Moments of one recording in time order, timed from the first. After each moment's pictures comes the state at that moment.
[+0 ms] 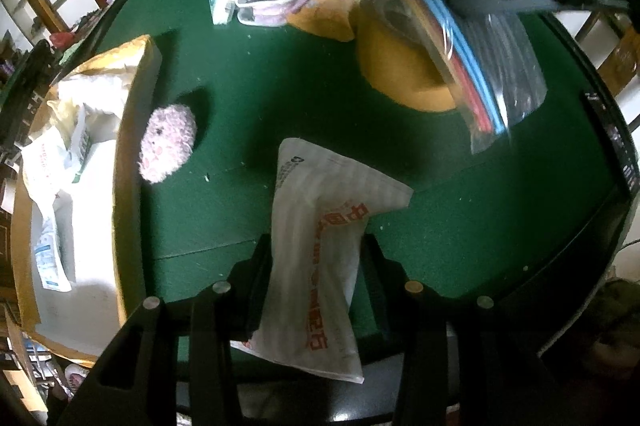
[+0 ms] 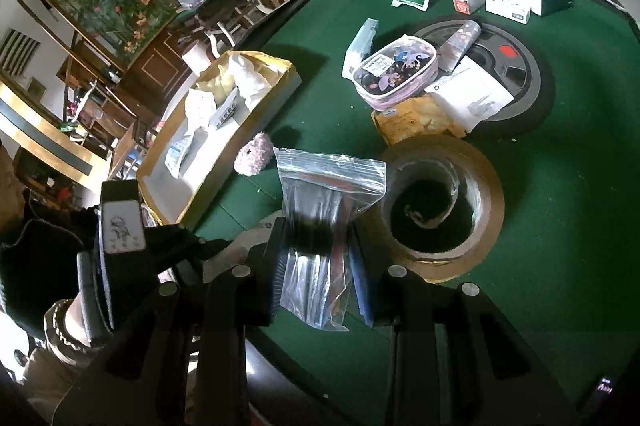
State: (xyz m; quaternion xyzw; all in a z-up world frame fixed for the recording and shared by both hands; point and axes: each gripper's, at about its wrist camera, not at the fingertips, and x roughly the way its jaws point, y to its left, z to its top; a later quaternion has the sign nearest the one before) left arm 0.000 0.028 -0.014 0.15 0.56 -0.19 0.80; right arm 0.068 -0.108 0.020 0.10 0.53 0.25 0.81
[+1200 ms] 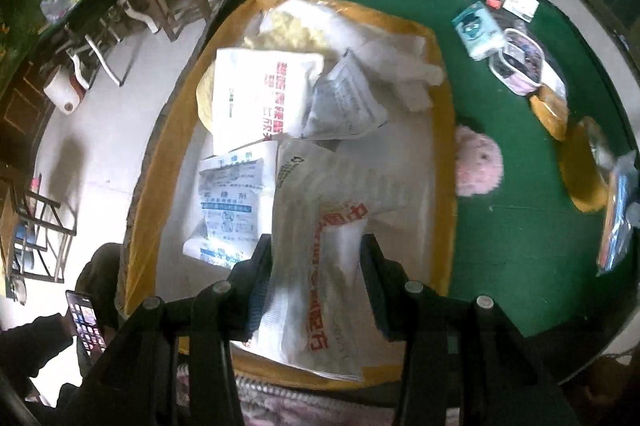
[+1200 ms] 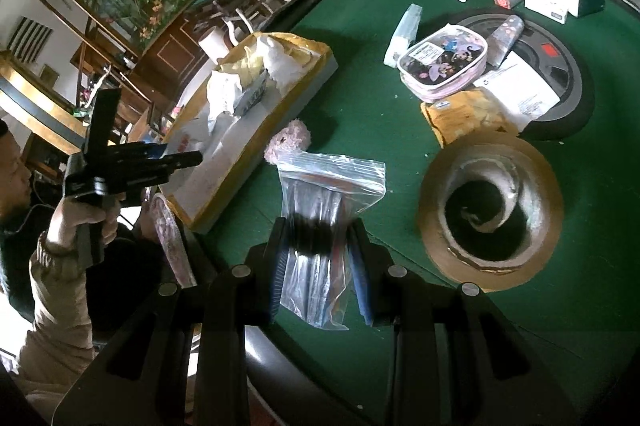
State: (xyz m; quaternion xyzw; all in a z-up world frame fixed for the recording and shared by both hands) left arm 0.071 0.212 -0.001 0.03 0.58 -0.03 0.81; right arm 0.070 -0.071 0.012 0.10 0.54 0.28 0.79
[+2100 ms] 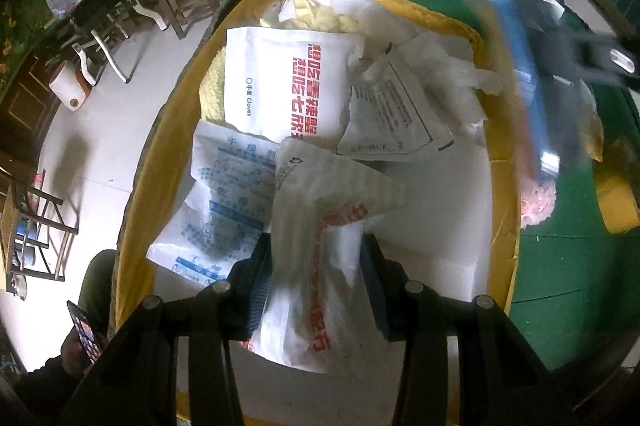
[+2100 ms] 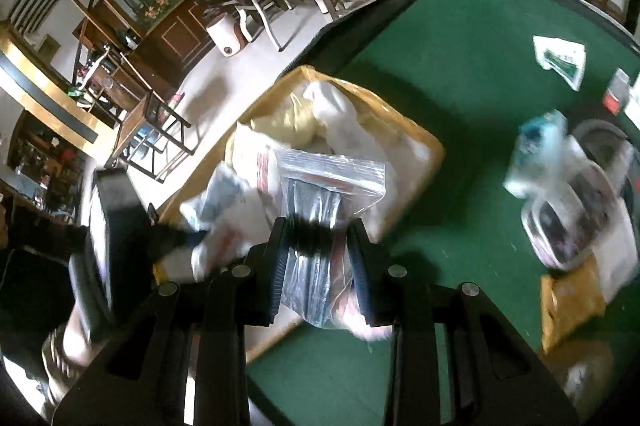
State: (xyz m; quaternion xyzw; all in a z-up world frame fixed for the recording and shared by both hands) left arm 0.093 0.234 -0.025 0.03 0.57 -0.01 0.82; right arm 0.188 0.086 0.019 0.05 0.54 0.30 0.79
